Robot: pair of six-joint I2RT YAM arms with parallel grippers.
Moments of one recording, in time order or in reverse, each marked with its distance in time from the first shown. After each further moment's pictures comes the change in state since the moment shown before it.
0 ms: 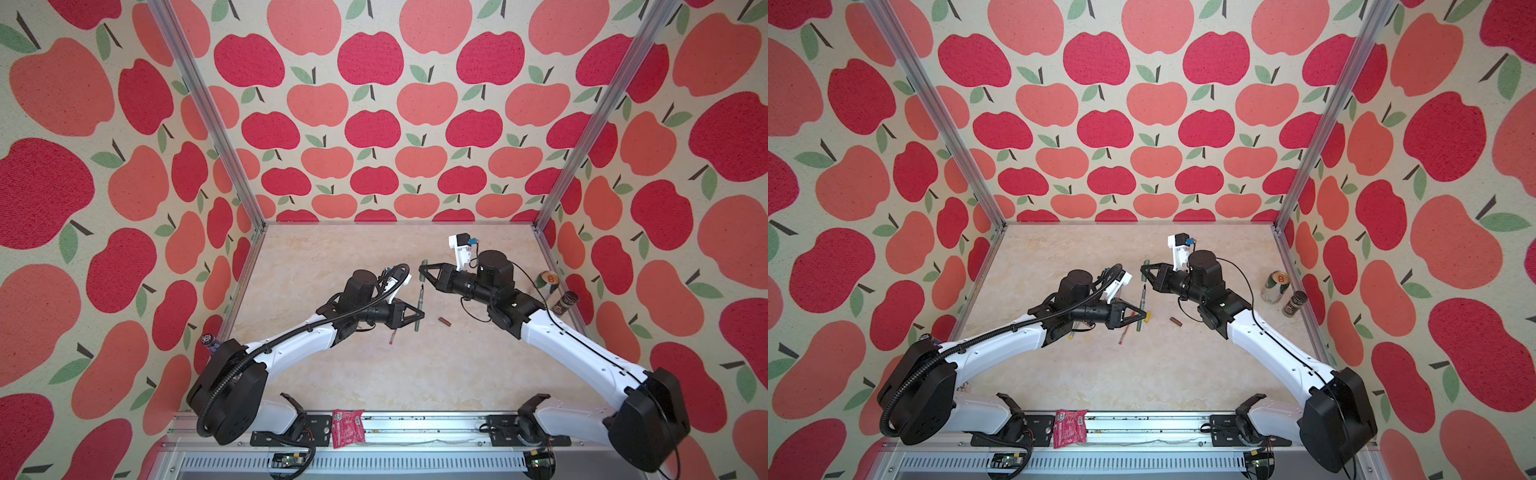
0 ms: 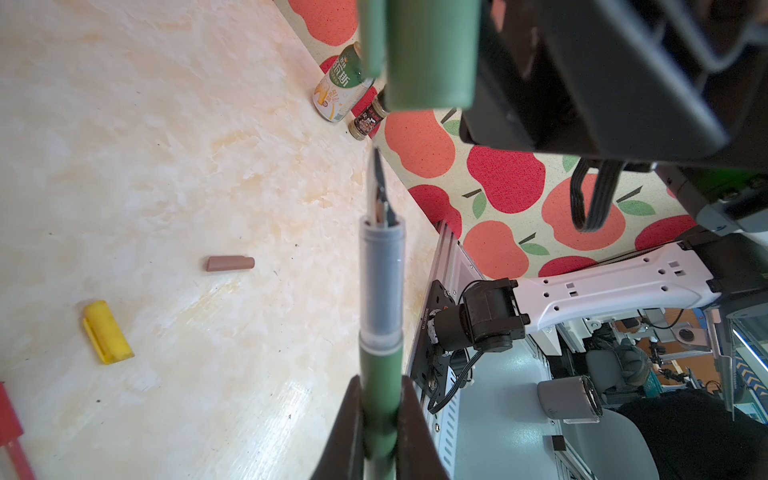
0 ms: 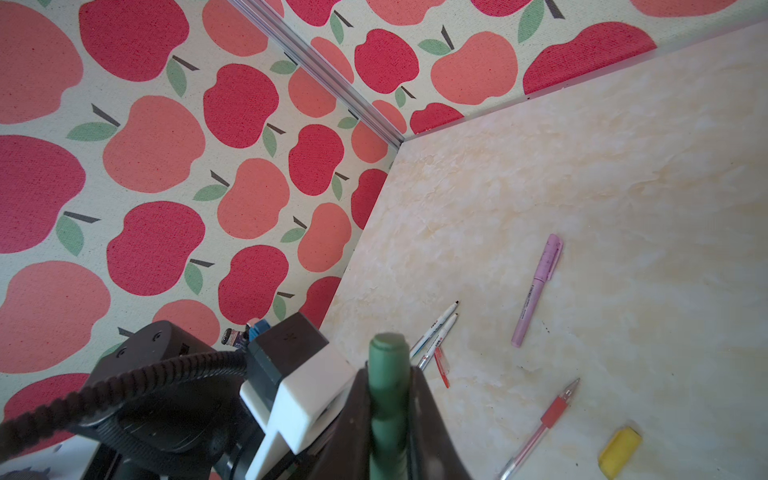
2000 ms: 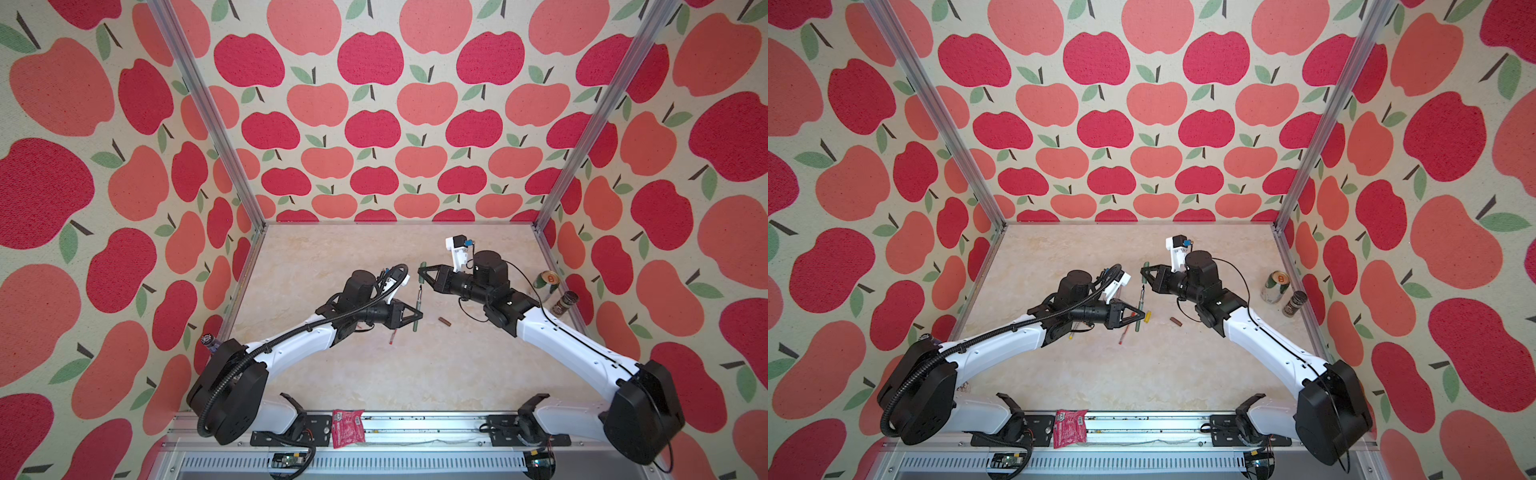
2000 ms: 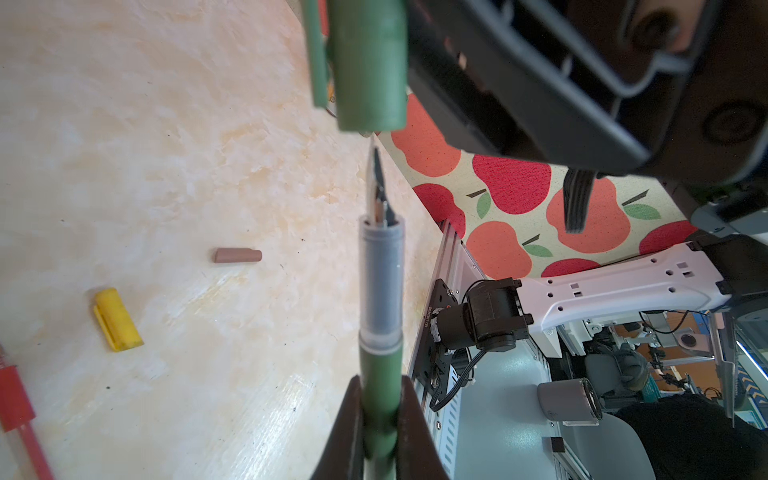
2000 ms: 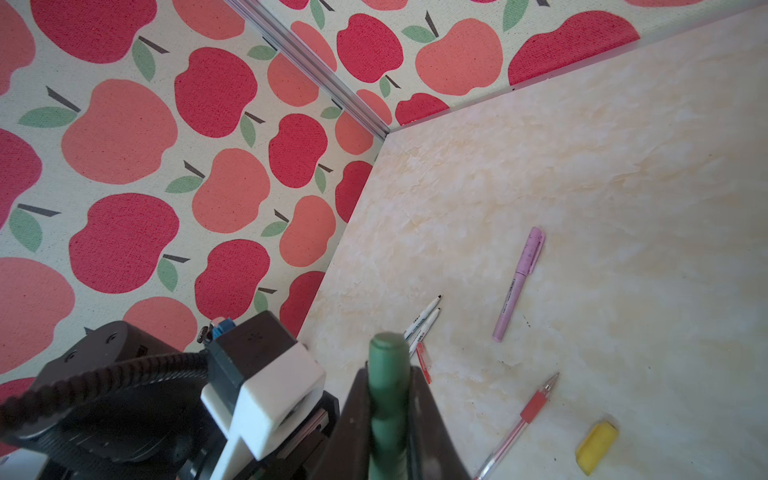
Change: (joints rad) left arm 0.011 0.001 -0.008 -0.003 0.000 -0.003; right arm -0.004 0.042 -0.004 -0.003 0.010 -0.033
